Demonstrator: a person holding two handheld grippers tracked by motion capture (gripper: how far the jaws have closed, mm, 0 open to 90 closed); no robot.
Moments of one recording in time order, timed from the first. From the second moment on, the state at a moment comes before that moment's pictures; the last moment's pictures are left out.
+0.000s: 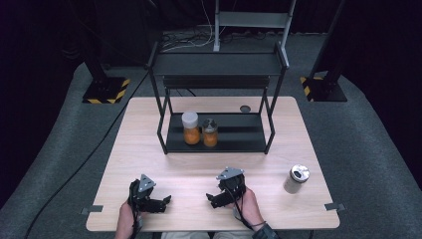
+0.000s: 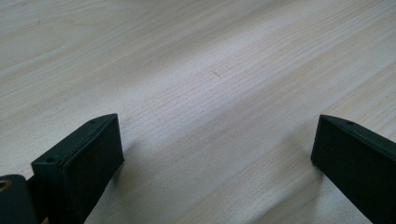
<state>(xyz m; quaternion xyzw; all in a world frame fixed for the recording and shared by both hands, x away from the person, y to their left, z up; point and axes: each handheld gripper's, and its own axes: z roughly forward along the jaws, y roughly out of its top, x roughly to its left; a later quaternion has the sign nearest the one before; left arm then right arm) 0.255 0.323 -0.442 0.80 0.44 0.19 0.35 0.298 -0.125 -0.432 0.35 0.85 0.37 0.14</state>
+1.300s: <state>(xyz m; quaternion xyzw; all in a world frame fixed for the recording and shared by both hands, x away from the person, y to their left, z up) 0.256 0.323 -0.442 0.81 0.44 0.19 0.35 0.266 -0.126 -0.439 0.37 0.84 0.36 0.19</state>
